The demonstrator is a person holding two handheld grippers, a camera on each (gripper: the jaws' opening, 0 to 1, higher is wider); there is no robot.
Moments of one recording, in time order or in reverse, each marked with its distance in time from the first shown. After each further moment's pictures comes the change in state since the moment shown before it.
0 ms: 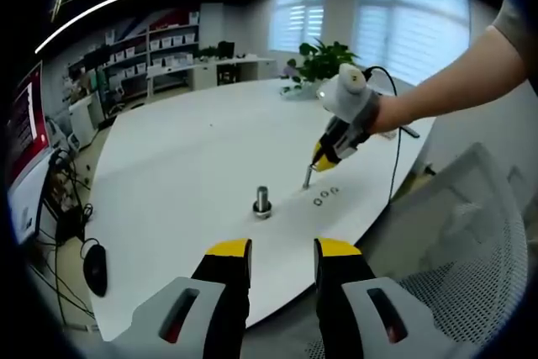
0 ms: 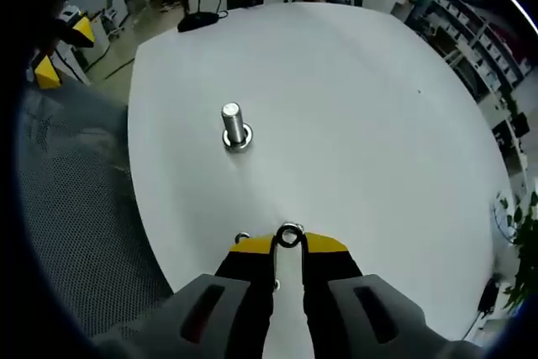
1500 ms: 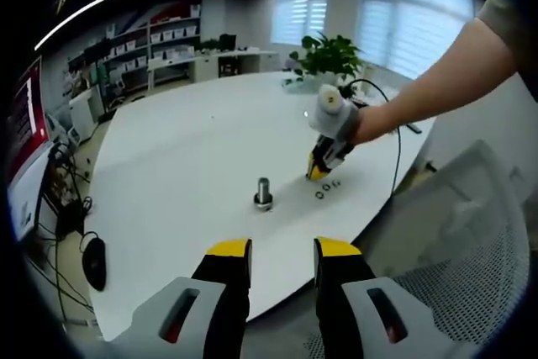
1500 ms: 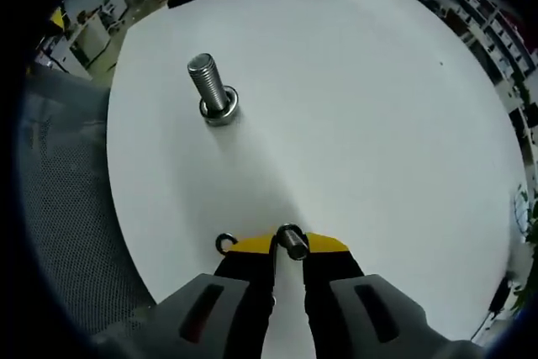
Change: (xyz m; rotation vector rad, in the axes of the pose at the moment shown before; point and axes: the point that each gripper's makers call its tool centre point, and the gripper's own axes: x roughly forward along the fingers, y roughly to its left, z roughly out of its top) left arm 0.002 0.002 -0.008 -0.014 0.040 0.002; right arm 0.055 -0.001 -0.025 0.020 0.103 0.066
